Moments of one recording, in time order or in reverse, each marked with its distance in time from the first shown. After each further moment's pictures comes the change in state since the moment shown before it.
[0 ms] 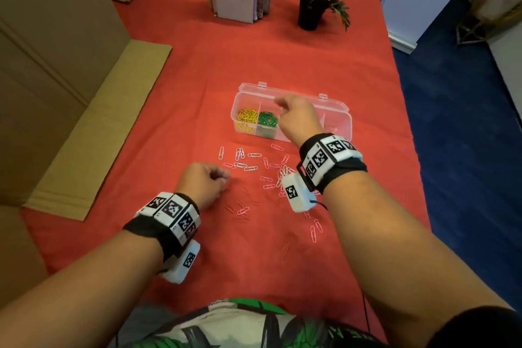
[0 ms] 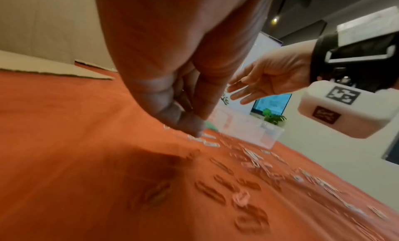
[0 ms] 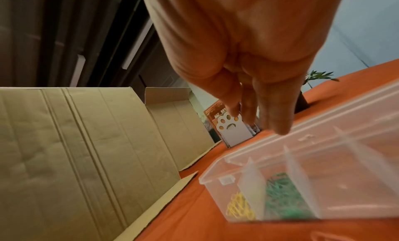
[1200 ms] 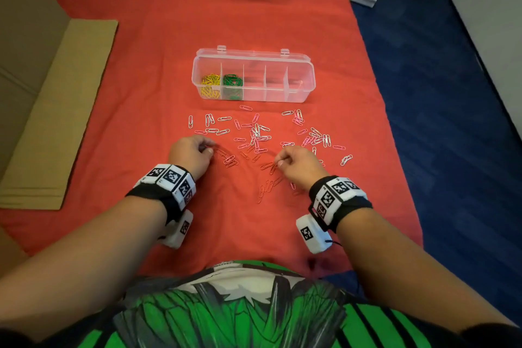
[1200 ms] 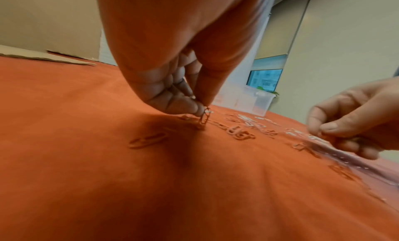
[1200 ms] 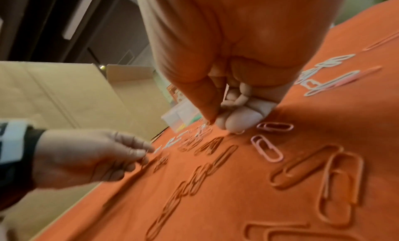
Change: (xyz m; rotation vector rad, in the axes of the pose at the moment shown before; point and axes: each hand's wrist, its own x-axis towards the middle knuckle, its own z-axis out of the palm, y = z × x) left_hand -0.009 -0.004 0.031 0.271 0.032 0.187; right_hand -0.133 0.133 0.032 0.022 -0.156 0.210
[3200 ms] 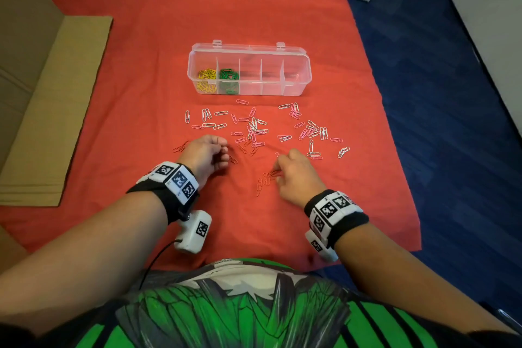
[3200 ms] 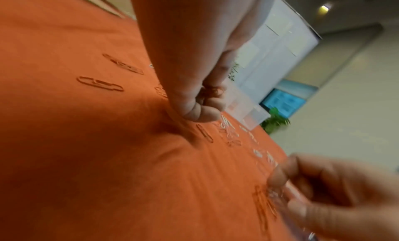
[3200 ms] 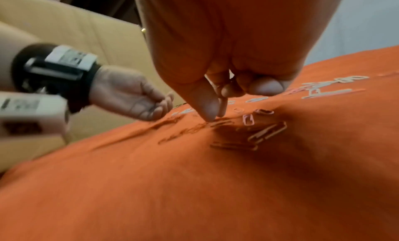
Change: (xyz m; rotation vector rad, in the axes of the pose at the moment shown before) left_hand -0.021 0.028 0.015 -0.793 -0.229 -0.321; right_hand -0.028 0.021 0.025 -0.378 0.108 -0.200
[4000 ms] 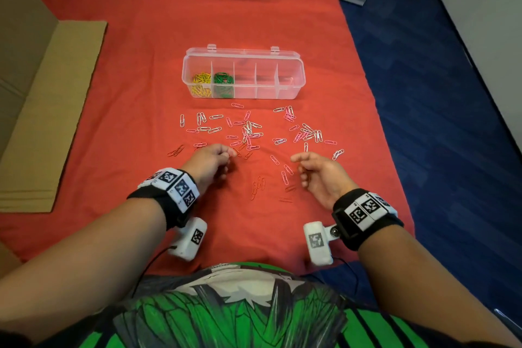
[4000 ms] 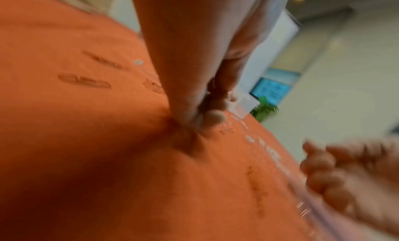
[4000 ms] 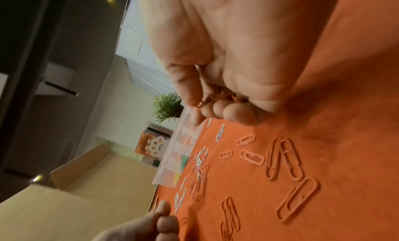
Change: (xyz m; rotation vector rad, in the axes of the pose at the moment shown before) left_hand 0.002 -0.010 0.008 0.296 -0.130 0.065; right_hand -0.014 0.026 -0.041 1.360 -0.078 0.438
